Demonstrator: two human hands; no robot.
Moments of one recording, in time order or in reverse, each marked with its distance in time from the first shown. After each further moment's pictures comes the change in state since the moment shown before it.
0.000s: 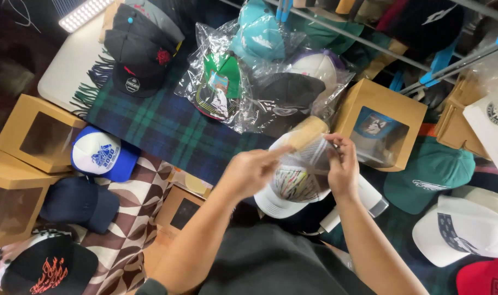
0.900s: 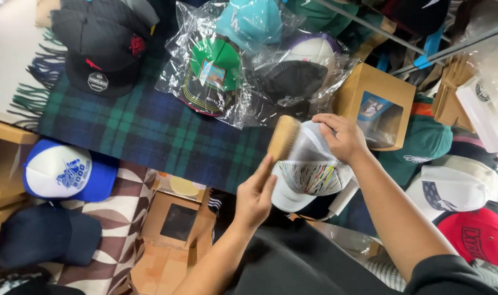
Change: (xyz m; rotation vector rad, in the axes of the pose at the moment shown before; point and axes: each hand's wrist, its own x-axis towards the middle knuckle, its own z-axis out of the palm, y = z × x) left_hand -0.058 -0.070 -0.013 -0.639 0.138 -0.333; right_hand 0.060 0.000 0.046 -0.659 -0.367 -0.104
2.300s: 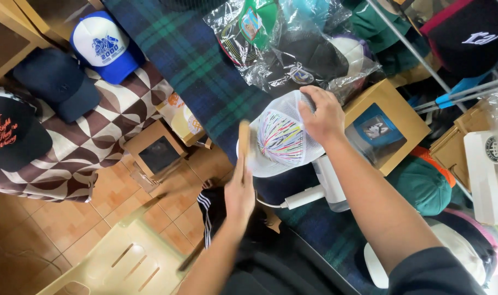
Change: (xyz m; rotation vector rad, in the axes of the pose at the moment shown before) left_hand -0.156 -0.045 0.192 0.190 0.607 -0.426; right_hand -0.018 0.045 -0.003 0.010 0.035 -0.532
